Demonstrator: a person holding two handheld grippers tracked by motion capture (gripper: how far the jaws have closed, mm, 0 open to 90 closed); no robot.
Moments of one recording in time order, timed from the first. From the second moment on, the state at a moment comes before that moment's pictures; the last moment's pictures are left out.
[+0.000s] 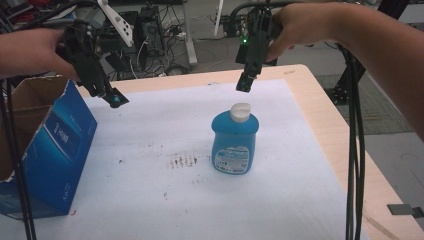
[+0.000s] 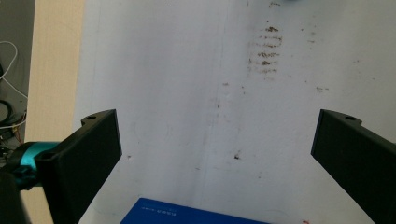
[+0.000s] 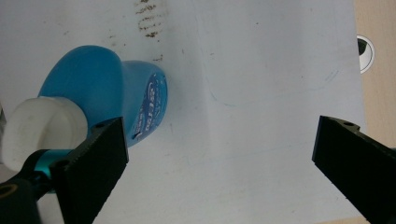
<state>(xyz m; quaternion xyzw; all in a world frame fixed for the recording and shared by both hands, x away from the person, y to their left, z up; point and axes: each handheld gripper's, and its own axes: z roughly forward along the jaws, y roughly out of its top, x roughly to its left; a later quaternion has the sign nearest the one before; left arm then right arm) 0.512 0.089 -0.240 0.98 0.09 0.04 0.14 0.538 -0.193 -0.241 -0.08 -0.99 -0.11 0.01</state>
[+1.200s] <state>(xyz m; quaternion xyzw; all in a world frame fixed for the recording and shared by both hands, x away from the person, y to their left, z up) 0.511 0.087 -0.246 0.99 0.08 0.03 0.13 0.521 -0.213 -0.228 -0.09 -0.99 -0.12 0.00</state>
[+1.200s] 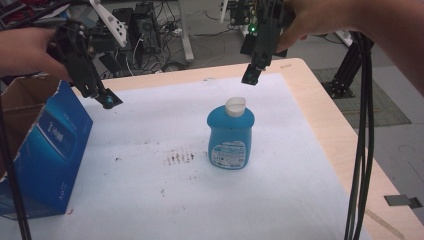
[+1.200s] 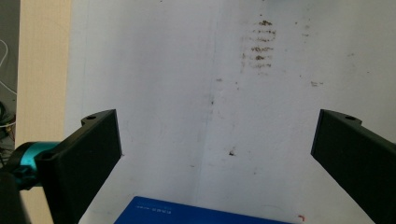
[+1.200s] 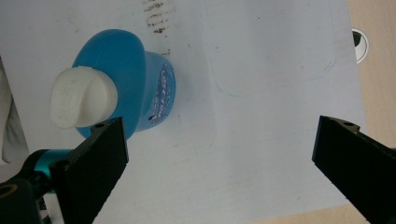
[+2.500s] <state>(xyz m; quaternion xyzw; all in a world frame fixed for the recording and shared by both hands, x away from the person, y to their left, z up) 0.505 0.079 -0.258 0.99 0.07 0.02 0.13 0.454 -0.265 -0.280 -0.14 -0.96 -0.23 0.03</state>
